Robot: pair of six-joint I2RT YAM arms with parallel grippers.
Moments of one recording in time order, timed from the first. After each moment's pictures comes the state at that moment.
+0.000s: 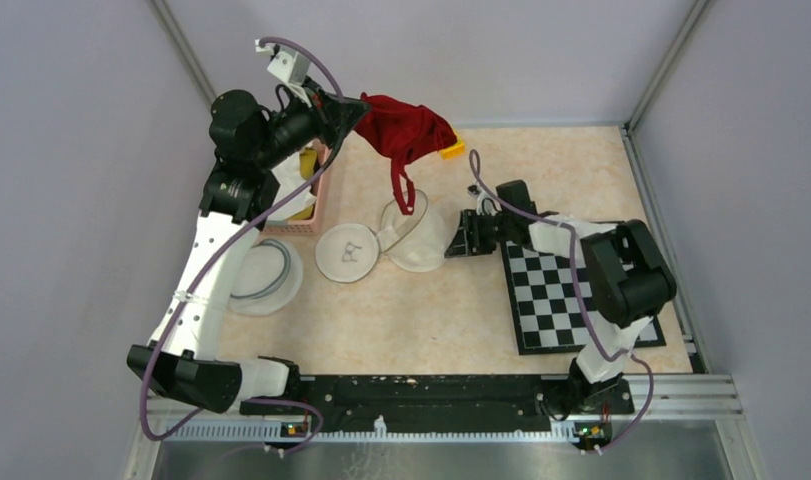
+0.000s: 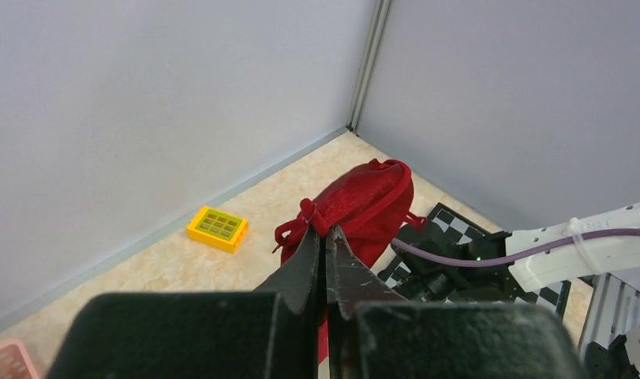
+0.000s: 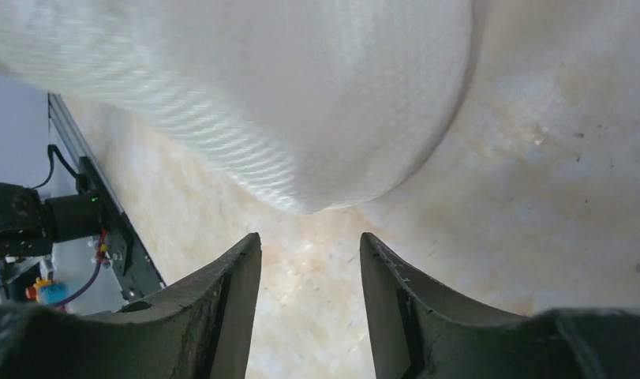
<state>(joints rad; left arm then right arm) -0.25 1.30 1.56 -0.10 0.60 -0.25 0.38 1.80 0.95 0.00 -0.68 0.34</state>
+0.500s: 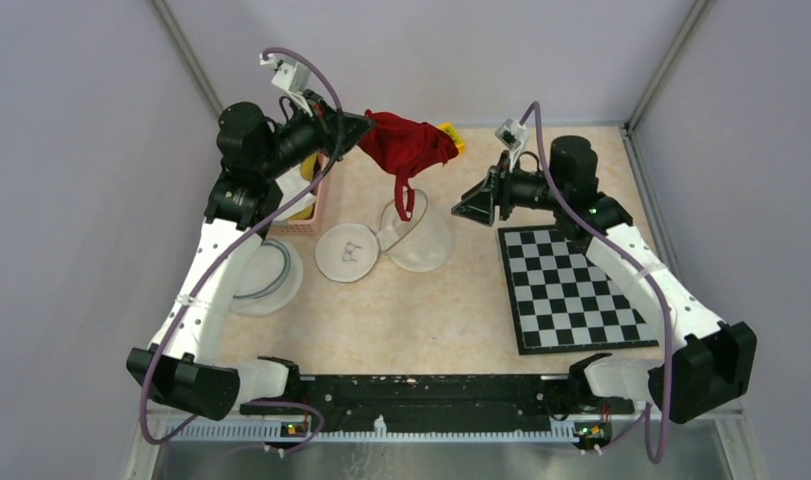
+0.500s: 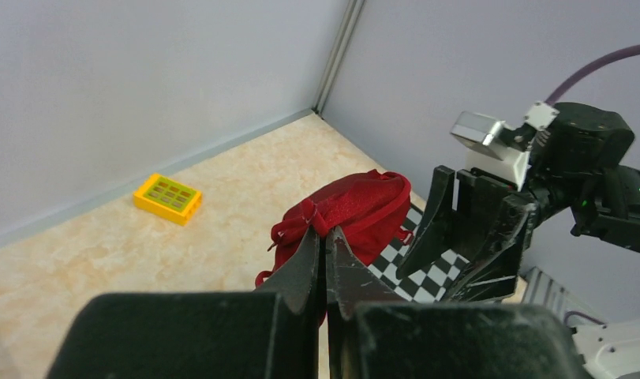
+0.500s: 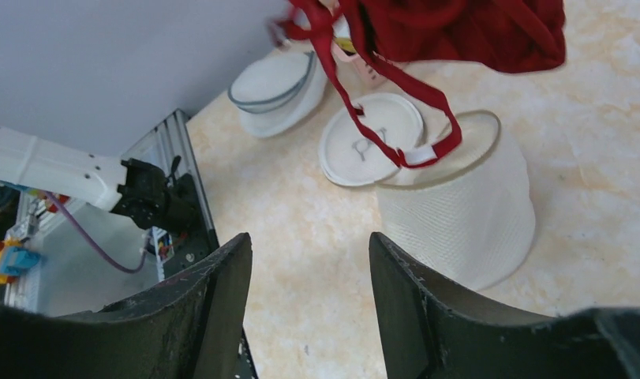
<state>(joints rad) -0.25 1.27 1.48 -0.08 0.62 -0.37 0.38 1.27 1.14 -0.20 -0.81 0.21</state>
